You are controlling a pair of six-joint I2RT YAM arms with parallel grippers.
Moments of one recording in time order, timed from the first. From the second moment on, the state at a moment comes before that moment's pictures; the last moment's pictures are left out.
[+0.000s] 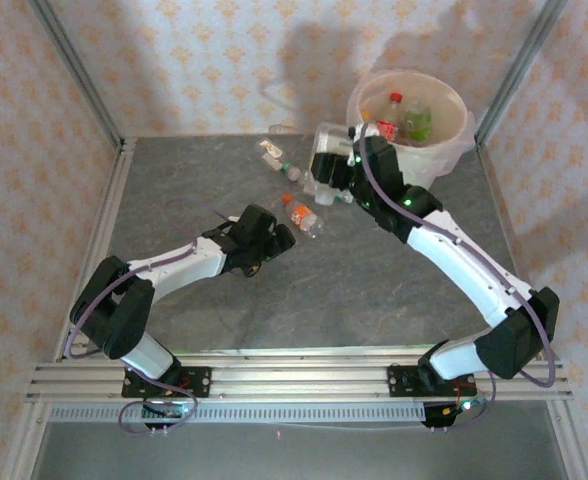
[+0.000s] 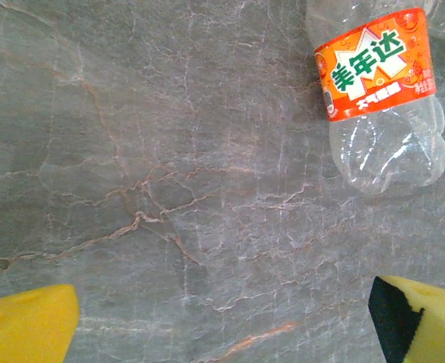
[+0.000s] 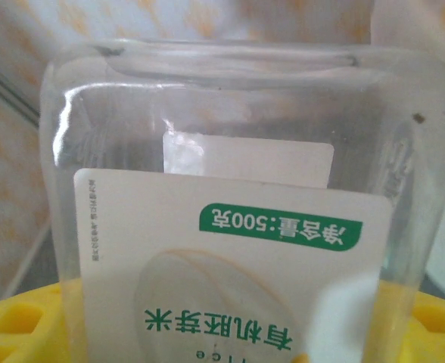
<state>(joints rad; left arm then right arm) -0.58 1.57 0.94 -0.34 -0.02 -1.12 0.59 1.41 1.42 -0.39 0.16 0.46</state>
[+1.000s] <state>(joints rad) -0.58 1.57 0.94 -0.36 -0.03 -1.15 0.07 1.97 2.26 -0.73 -0.25 0.16</state>
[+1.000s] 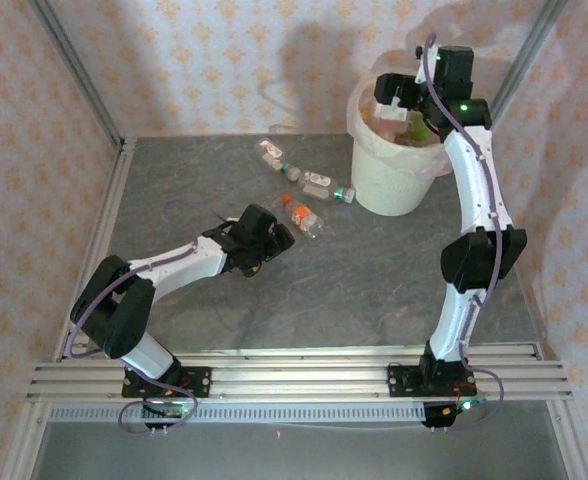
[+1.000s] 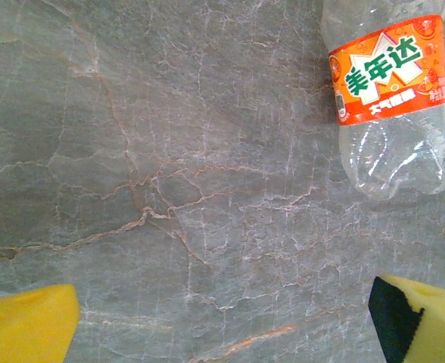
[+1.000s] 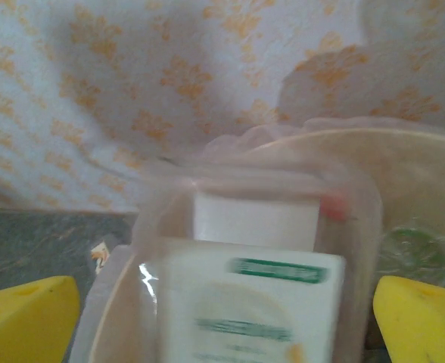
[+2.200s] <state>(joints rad) -0.56 1.41 1.00 -0.48 -0.36 -1.18 0.46 1.50 1.37 -0.35 -0.30 0.12</state>
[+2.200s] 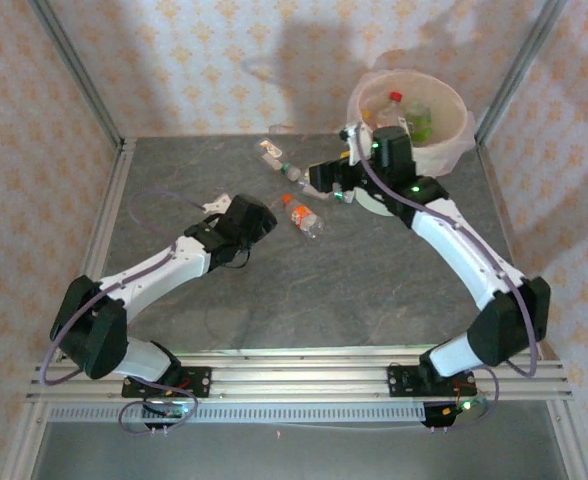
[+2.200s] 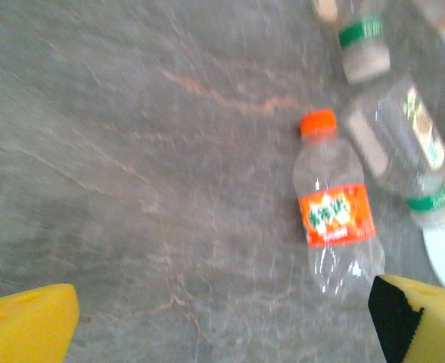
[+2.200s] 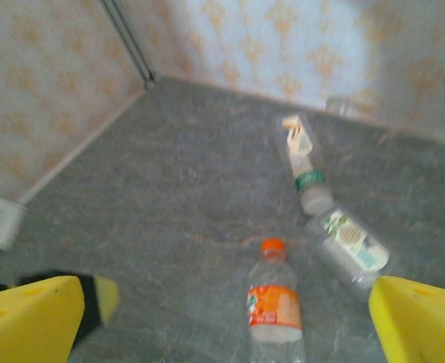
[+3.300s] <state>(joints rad) -0.45 1.18 0.88 -0.45 -0.52 -0.96 0.64 2.15 1.55 -0.46 0.08 0.33</state>
